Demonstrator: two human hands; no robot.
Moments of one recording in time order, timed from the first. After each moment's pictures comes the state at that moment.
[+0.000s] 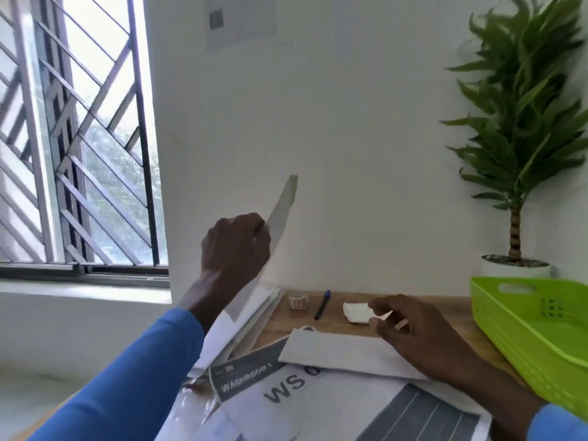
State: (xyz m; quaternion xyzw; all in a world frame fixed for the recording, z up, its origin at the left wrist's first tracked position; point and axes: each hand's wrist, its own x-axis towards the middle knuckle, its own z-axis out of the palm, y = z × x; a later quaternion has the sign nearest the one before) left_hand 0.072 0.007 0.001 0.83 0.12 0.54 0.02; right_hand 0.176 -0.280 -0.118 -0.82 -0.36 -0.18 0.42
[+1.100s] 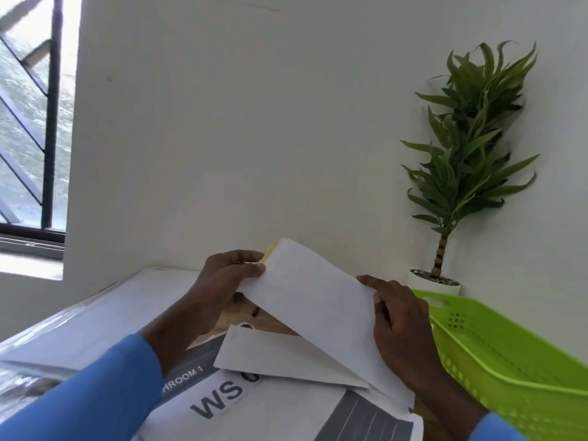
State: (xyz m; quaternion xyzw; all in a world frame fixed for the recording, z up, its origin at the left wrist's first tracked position) left_hand 0.125 -0.018 -0.074 0.67 0.00 0.20 0.72; right_hand 0.180 -0.305 -0.106 -0.81 -0.26 -0.43 0.29
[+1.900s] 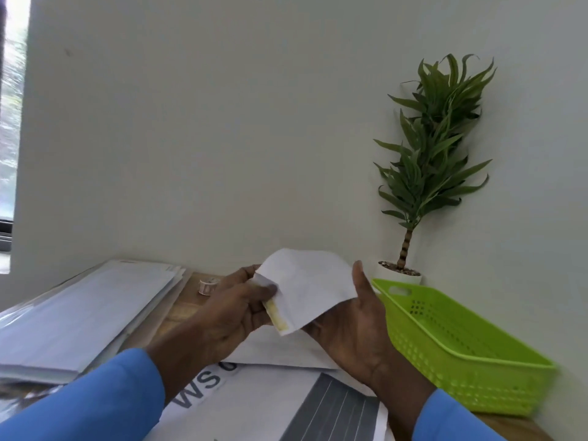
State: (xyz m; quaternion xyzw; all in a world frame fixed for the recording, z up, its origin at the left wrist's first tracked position) left_hand 0.108 -0.078 -0.093 0.48 -0.06 0.06 0.87; right_hand 0.137 -0.266 -0.089 -0.46 -0.23 0.15 0.85
